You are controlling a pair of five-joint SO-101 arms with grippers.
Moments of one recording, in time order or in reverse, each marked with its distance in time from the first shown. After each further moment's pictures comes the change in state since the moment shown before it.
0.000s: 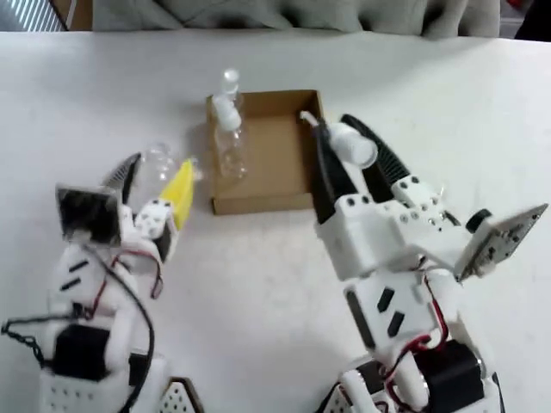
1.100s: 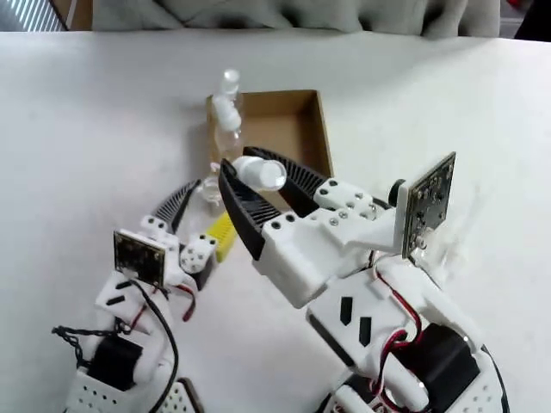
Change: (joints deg) left arm 10.3 -17.2 24.9 -10.0 -2.9; right arm -17.8 13.1 -12.7 11.5 -0.4
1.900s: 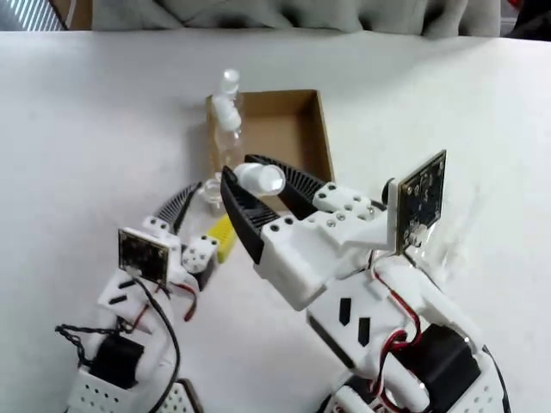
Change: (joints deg) left arm 0.0 0.0 1.8 -0.3 0.0; right arm 0.0 0.0 0.0 3.3 0.0
